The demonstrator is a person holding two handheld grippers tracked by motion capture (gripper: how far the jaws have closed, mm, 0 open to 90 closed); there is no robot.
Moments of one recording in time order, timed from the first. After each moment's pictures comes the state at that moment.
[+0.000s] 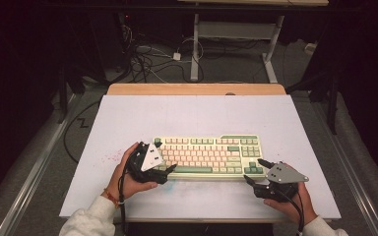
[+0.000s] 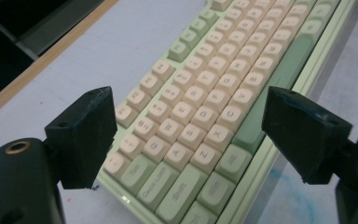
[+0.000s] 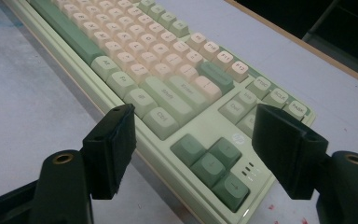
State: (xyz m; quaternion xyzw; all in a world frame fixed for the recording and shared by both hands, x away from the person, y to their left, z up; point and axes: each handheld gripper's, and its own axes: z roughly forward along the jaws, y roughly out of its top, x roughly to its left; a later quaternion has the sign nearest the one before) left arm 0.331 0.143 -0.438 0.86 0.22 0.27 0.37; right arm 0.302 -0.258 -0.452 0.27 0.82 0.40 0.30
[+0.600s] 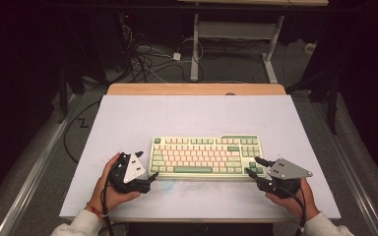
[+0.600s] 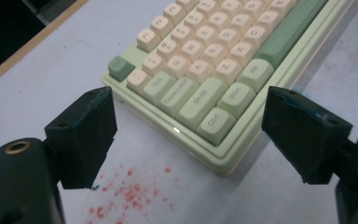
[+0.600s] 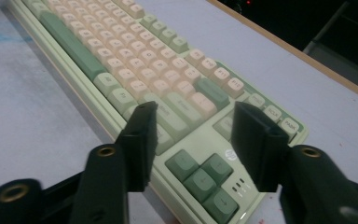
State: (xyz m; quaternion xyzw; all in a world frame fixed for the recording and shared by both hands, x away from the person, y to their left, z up) left arm 0.310 0.186 -0.461 0.85 0.26 0.28 0.35; right arm 0.307 -0.260 -0.436 0.26 0.82 0.41 0.29
